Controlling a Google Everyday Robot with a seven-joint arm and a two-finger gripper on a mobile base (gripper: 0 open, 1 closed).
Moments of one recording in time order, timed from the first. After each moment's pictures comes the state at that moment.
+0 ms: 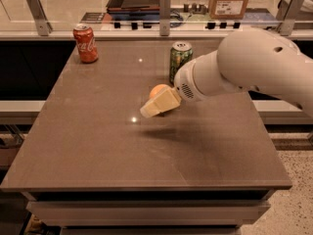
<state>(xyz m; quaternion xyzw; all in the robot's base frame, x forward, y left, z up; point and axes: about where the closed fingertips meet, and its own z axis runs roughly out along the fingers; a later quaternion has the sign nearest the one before) 0.556 -0.034 0.871 -0.40 0.82 0.11 0.39</state>
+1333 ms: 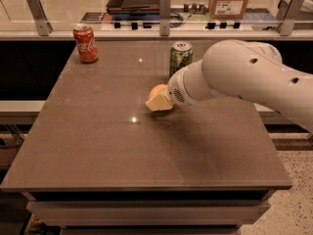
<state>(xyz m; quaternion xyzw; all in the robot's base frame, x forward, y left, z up) 0.565 -0.024 0.845 -0.38 0.84 0.10 0.37</state>
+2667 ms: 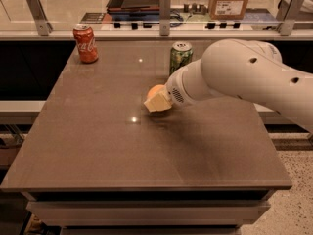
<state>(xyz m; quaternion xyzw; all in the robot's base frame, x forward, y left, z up) 0.563 -0.021 0.849 -0.39 0.84 0.10 0.38</state>
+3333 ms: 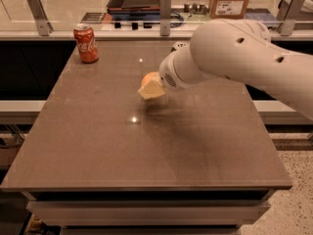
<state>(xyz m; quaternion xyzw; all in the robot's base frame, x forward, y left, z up) 0.589 -0.009 0.872 -0.41 0.82 0.09 0.38</state>
